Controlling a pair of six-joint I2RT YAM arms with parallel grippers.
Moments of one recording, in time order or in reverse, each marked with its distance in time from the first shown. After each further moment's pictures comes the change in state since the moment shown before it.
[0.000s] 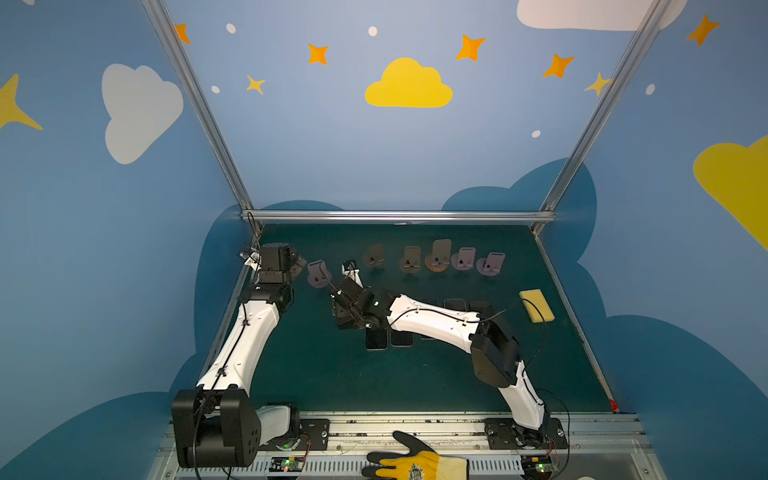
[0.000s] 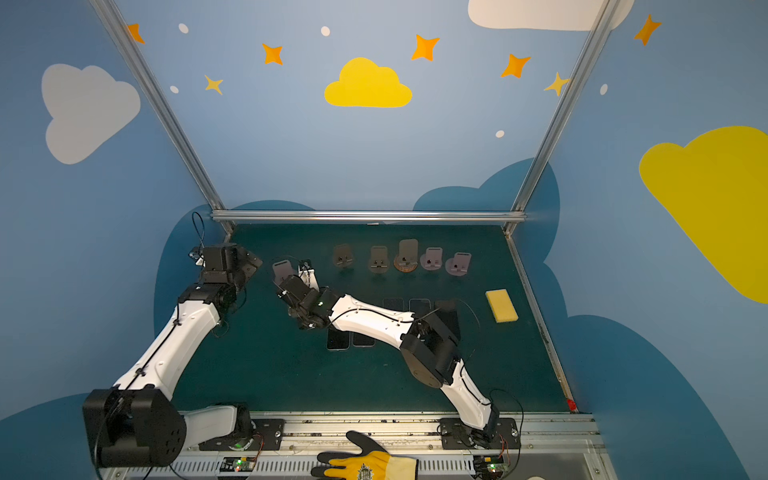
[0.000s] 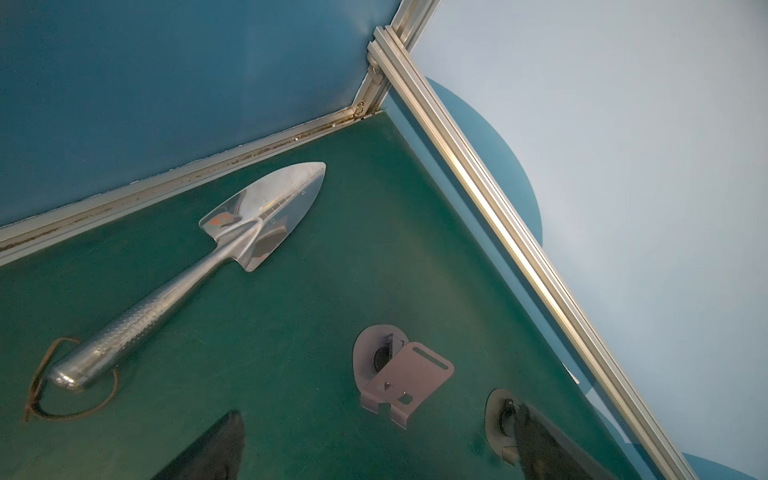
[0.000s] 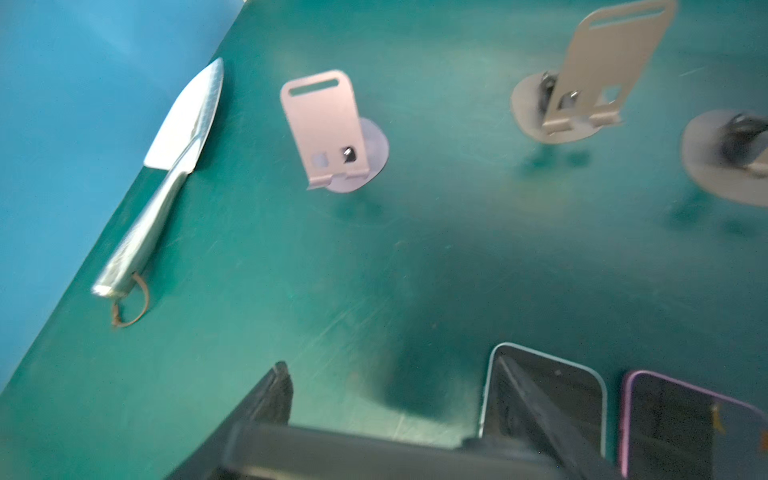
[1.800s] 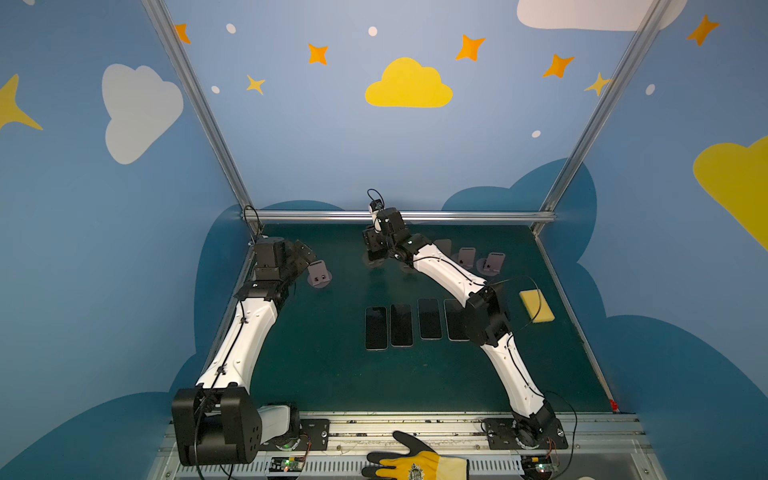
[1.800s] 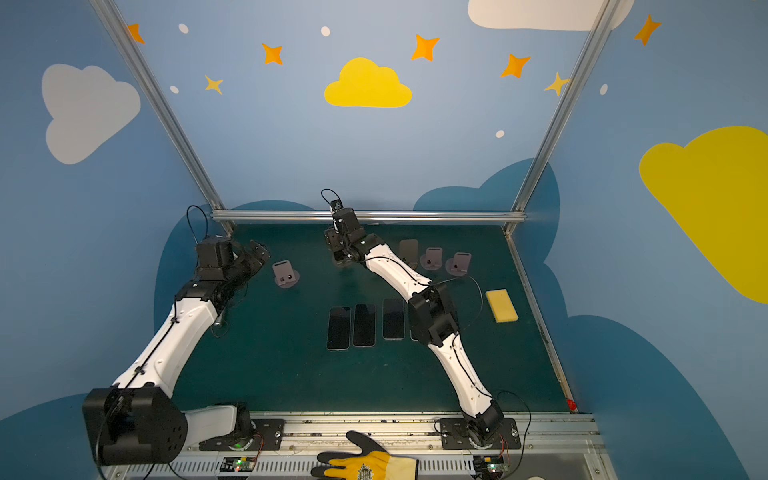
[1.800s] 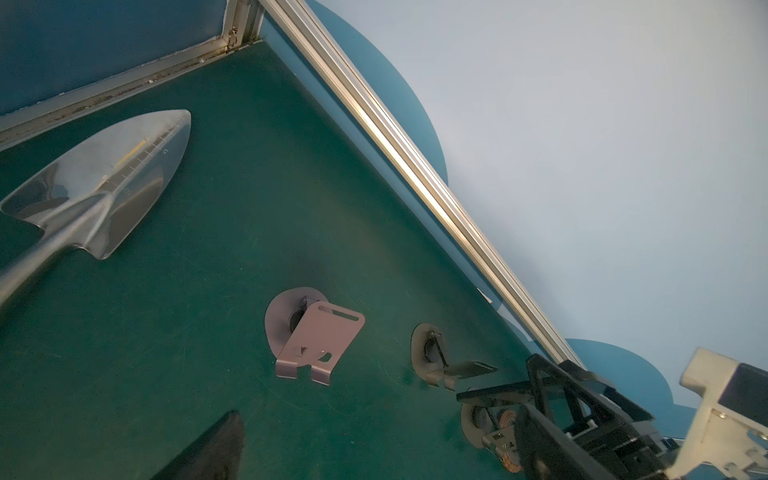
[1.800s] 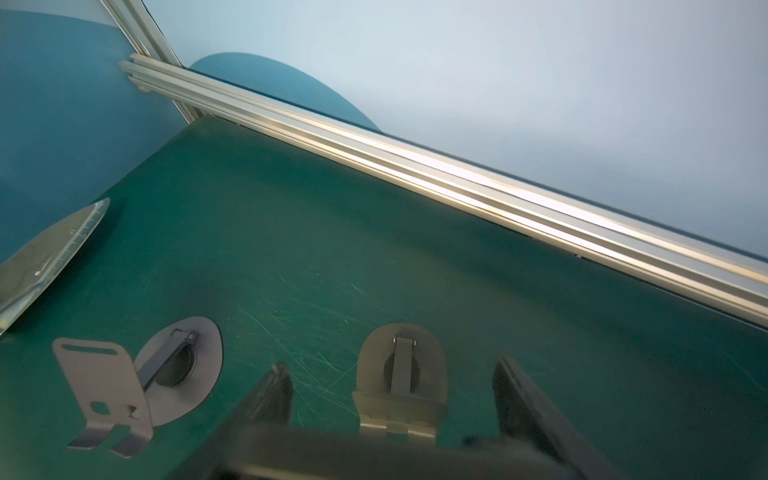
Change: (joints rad) left arm 0.021 0.014 0.033 0.070 0.308 0.076; right arm -0.417 0.256 0.450 0.111 -0.256 -0.568
